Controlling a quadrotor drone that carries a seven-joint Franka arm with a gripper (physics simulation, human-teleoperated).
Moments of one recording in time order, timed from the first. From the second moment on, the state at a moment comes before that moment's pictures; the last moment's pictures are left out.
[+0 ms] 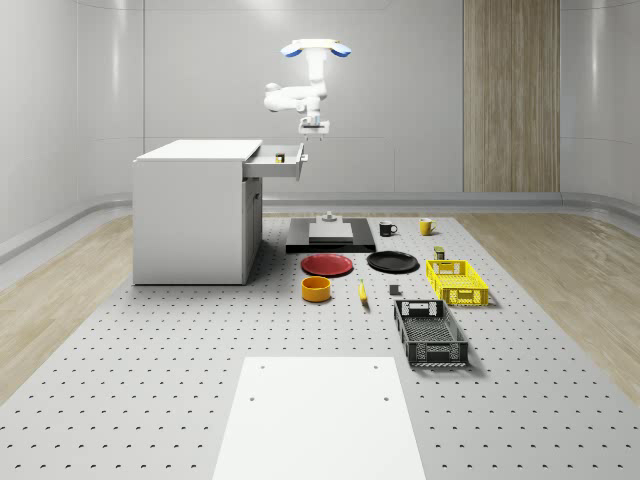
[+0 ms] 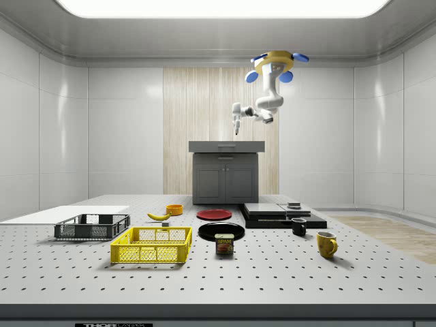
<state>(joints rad) -1.15 -1.55 1.27 -2.85 -1.86 1.64 1.65</state>
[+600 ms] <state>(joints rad) -1.98 -1.69 1.20 -2.63 -1.85 0.73 2.36</state>
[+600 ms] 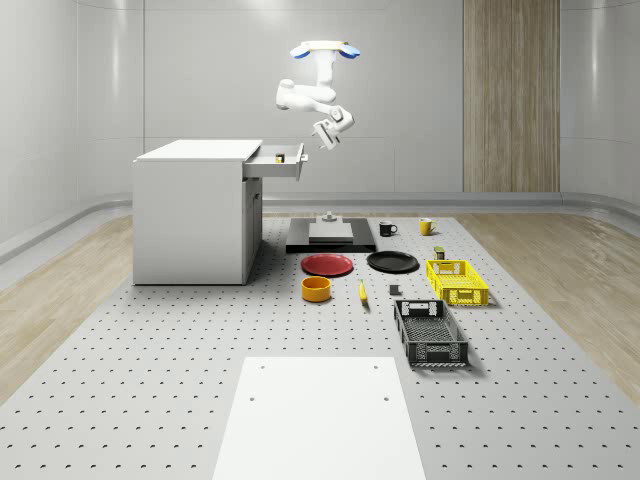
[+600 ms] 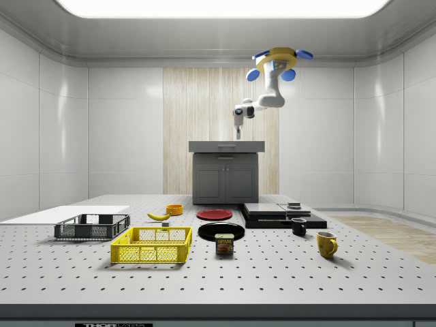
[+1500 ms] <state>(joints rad) -2.42 -1.64 1.05 -2.35 -1.65 0.45 2.59</state>
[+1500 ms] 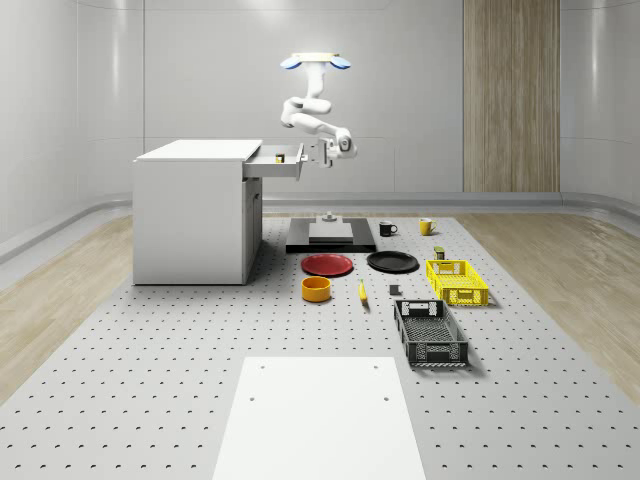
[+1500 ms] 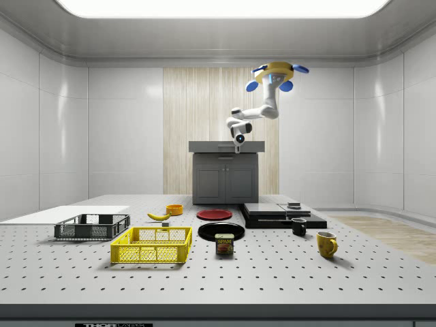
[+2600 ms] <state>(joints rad) -2.35 -1.70 1.03 -2.40 -1.69 0.47 2.50</state>
